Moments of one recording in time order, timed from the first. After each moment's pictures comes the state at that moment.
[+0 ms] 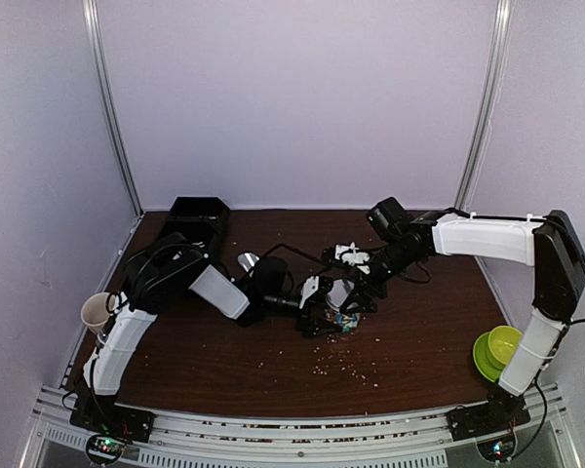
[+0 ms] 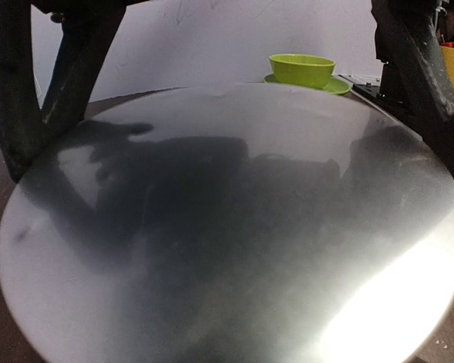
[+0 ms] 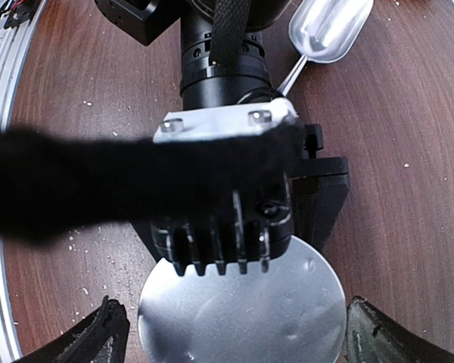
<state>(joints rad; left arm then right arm) -0.82 2.44 1.31 0.82 0.82 0.28 0.61 1.73 1.24 -0.58 -0.47 -0.67</state>
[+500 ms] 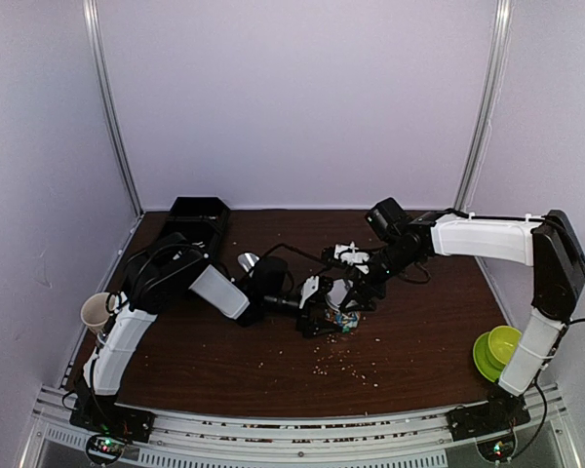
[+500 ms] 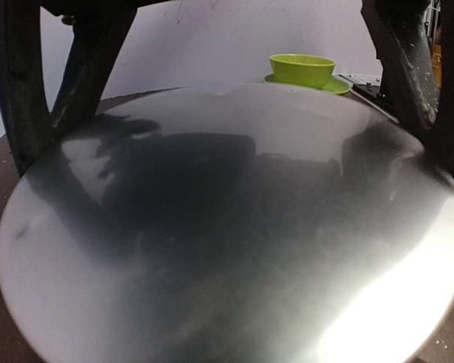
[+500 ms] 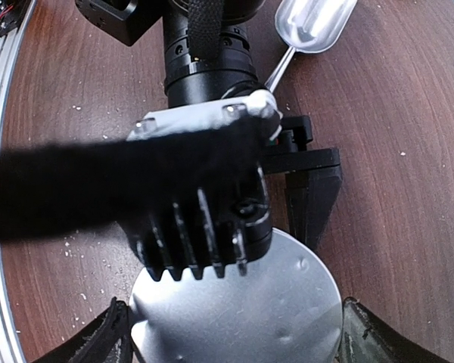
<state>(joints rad) -0.82 2.44 1.31 0.82 0.82 0.28 0.62 1.74 1.24 -0.57 -0.45 -0.62</state>
